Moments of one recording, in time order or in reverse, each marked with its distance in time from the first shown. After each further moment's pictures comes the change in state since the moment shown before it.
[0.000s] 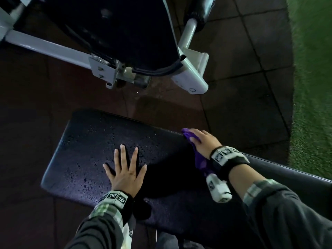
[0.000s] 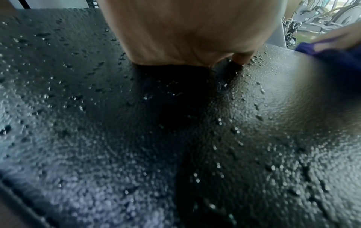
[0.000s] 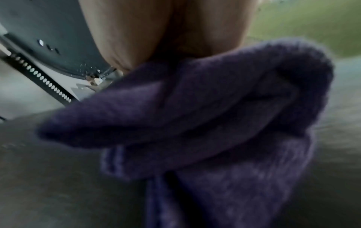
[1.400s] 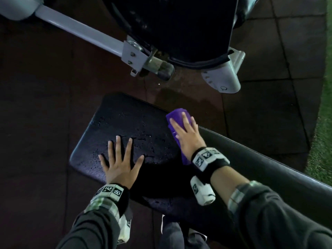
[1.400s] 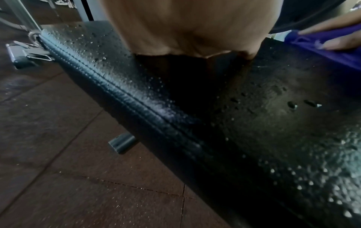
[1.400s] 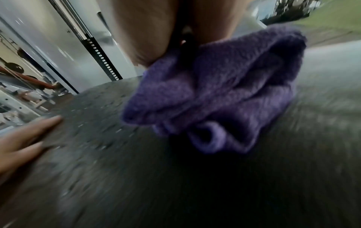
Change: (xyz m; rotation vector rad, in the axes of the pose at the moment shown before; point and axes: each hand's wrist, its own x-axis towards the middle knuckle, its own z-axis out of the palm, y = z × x) left_hand -0.008 -0.084 -0.017 -0.090 0.125 -0.145; right_hand 0.015 -0.120 0.076 -0.417 0.040 -0.369
